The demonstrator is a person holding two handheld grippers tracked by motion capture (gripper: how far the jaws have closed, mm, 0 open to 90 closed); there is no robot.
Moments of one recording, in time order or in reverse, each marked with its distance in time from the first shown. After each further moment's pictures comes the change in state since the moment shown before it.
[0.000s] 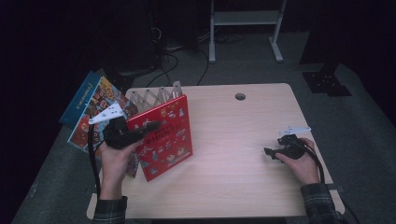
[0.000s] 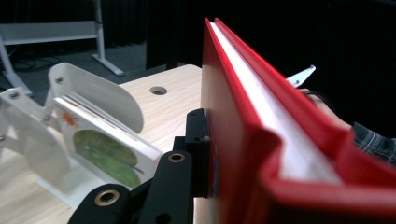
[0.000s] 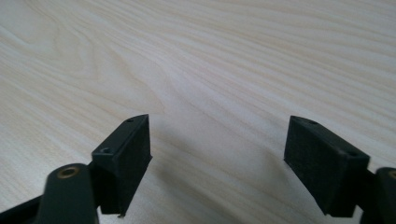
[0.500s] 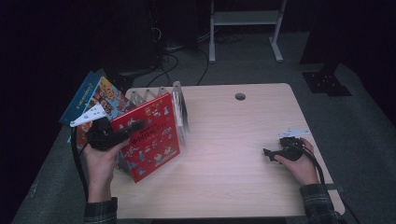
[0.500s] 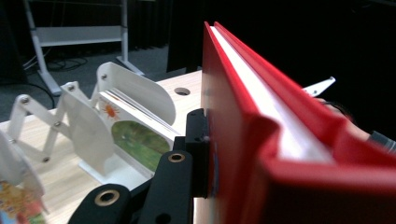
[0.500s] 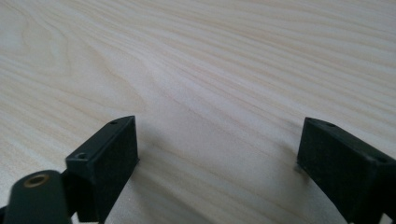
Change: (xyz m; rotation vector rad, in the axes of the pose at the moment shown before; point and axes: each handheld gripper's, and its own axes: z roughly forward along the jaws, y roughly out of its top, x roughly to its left) left arm 0.012 -0.002 -0.031 -0.024 0.089 -0.016; right arm 0.001 -0.009 0.009 -0.040 -0.053 0.001
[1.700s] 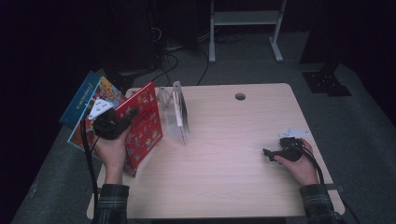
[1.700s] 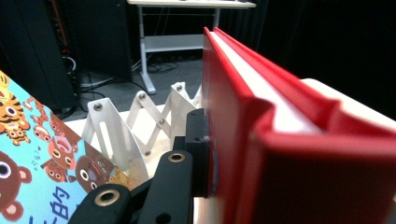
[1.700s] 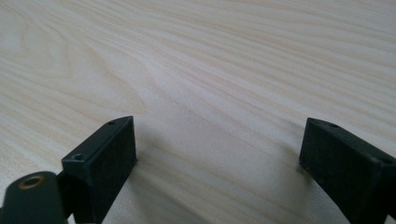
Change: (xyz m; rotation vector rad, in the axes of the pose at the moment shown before) left arm 0.032 -0.010 0.039 -0.033 0.381 0.004; right arm 0.001 -0.001 0.000 -0.006 -0.006 0.004
